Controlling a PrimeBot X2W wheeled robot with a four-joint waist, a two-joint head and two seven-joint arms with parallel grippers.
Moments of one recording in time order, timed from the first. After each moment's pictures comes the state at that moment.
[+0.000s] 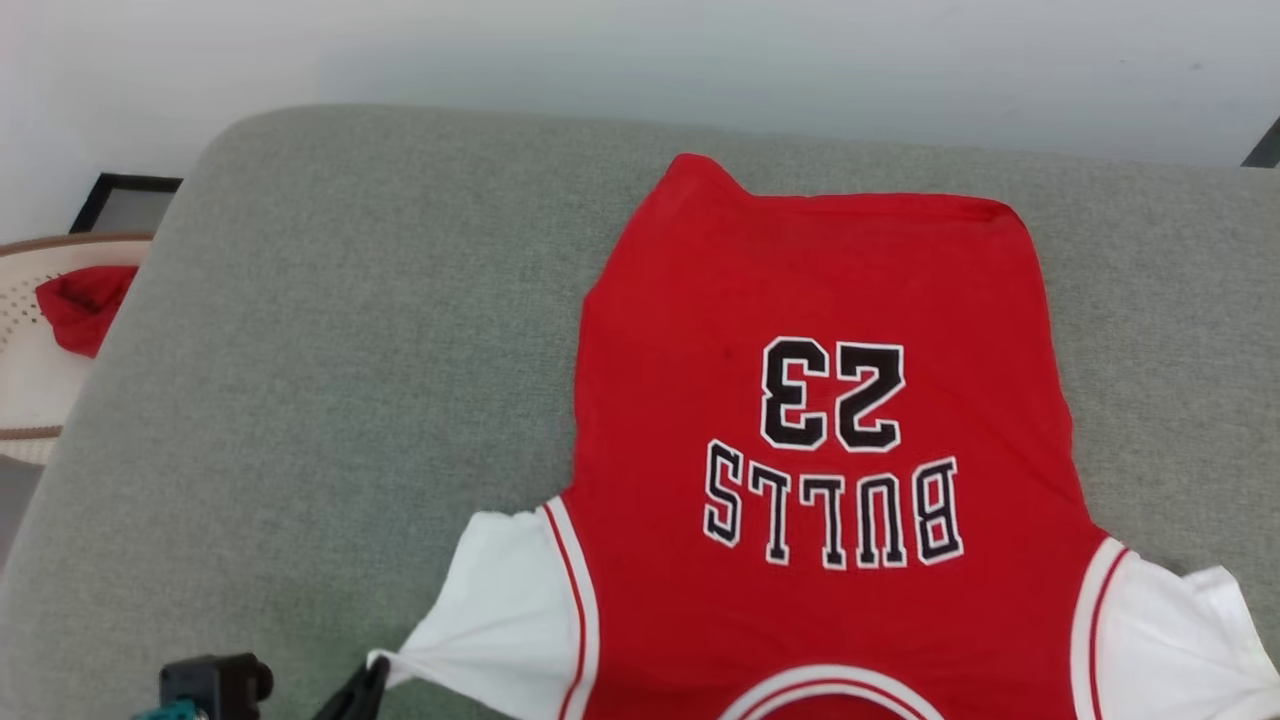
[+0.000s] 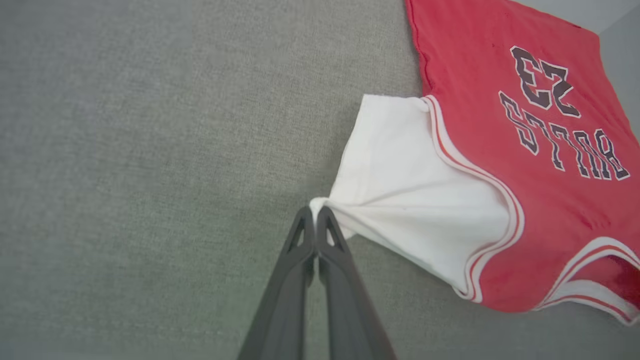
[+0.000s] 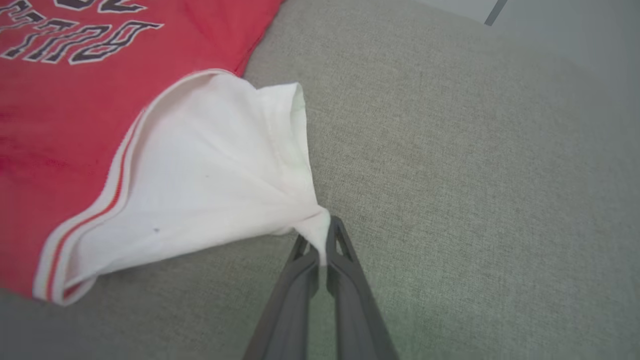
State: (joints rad) left arm -0.07 0.88 -0.79 -0.18 -1.25 0.42 -0.22; right arm 0.39 -0.58 -0.07 -0.03 0.40 0.13 -0.07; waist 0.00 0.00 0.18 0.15
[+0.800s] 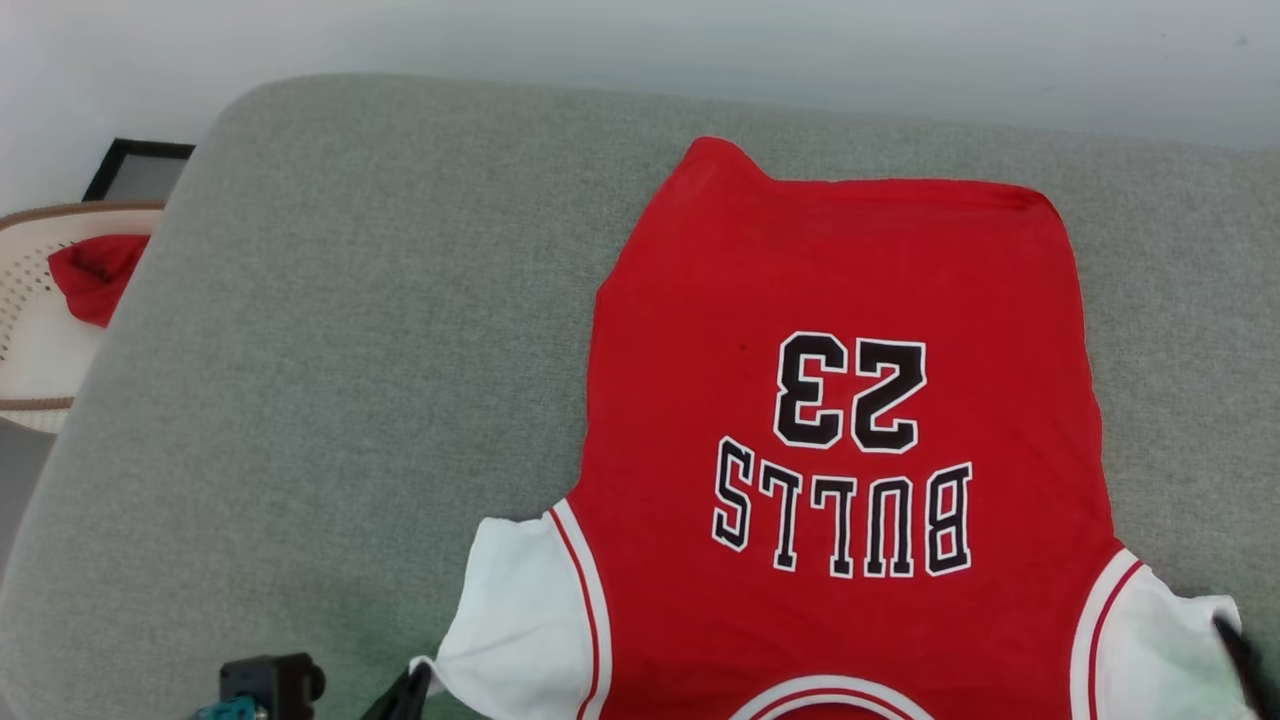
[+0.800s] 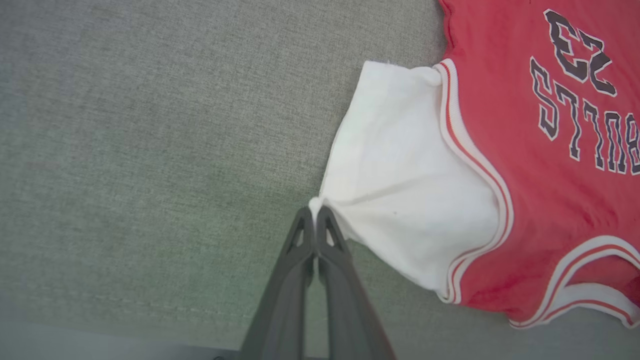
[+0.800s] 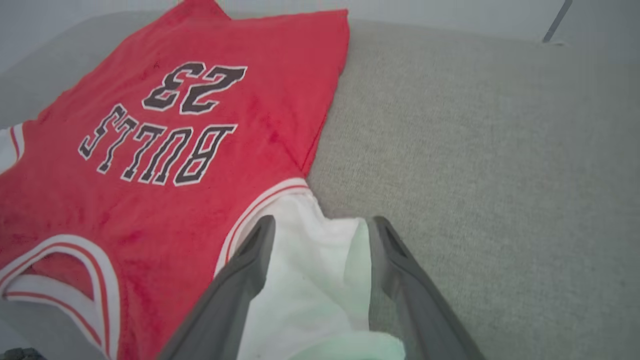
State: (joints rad) left arm -0.10 0.79 -0.84 -0.12 -1.23 0.42 -0.20; right arm 0.38 -0.58 -0.07 -0.26 0.60 0.13 0.09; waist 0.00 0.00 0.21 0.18
